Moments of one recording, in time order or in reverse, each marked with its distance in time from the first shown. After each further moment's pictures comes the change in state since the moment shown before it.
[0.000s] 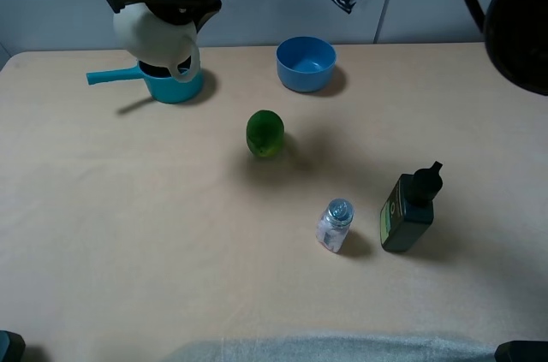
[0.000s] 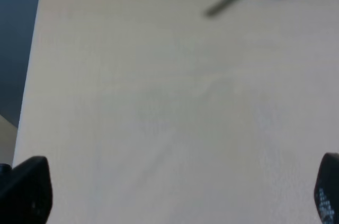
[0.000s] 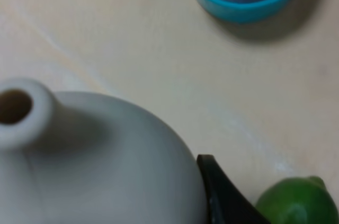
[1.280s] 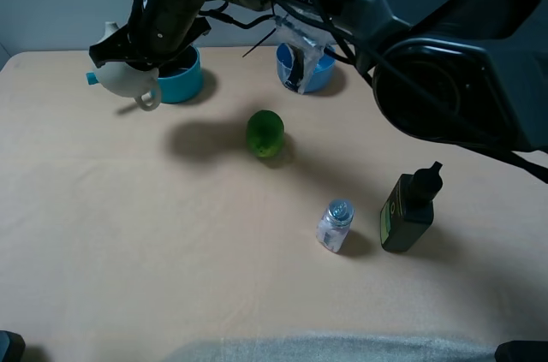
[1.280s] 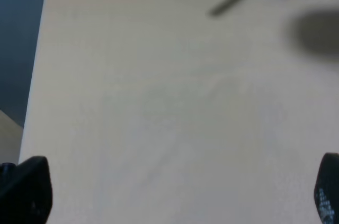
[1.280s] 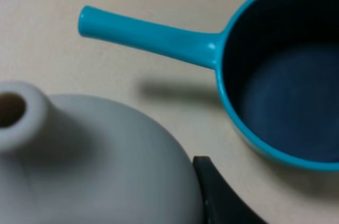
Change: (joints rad) left arm 0.000 0.000 0.000 0.013 0.000 0.000; right arm 0.024 0.229 -0.011 0.047 -0.459 -0.075
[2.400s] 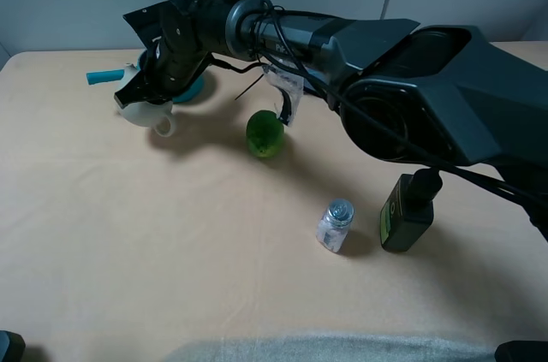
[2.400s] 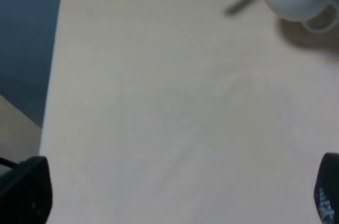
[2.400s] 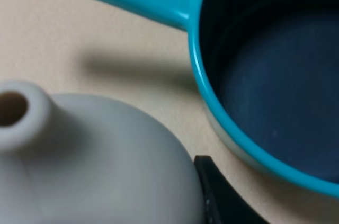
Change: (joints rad) left arm 0.000 0.000 0.000 0.048 -0.003 0.000; right arm 0.002 0.135 0.001 -0.071 -0.120 -0.025
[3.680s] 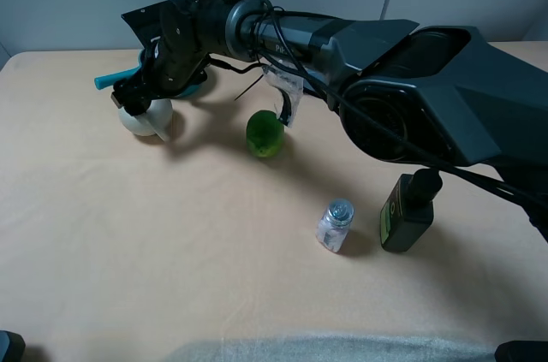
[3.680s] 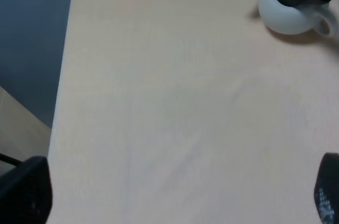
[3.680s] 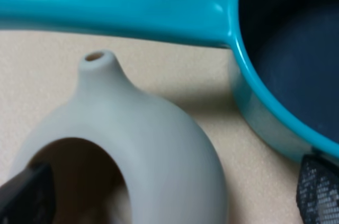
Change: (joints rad) left arm 0.000 0.000 0.000 0.012 -0.001 0.000; right arm 0.000 0.002 0.000 0.038 -0.015 -0.026
